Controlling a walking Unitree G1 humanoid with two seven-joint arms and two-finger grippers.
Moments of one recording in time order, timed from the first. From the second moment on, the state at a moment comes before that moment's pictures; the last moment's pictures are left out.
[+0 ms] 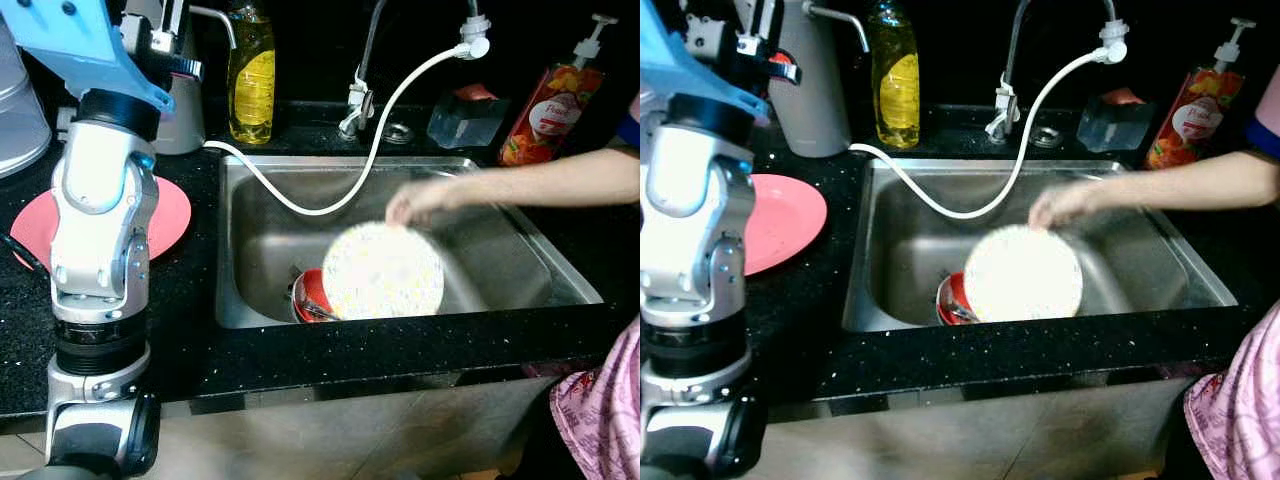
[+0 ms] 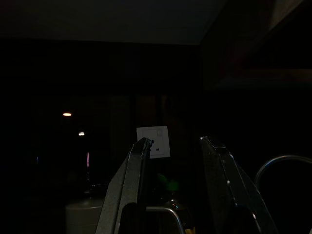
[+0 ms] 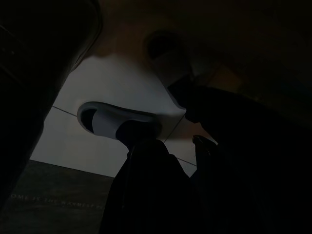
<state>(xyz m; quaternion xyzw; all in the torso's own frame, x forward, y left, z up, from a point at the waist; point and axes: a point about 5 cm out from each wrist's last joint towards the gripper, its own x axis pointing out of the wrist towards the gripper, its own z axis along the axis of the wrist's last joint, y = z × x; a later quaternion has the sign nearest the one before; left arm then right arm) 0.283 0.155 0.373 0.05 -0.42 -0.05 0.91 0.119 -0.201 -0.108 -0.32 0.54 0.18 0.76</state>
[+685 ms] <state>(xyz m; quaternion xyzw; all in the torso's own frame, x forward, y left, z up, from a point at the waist) 0.287 0.156 0.367 0.06 -0.39 -0.04 0.92 0.119 -0.198 -0.108 -0.32 0.54 0.18 0.76</state>
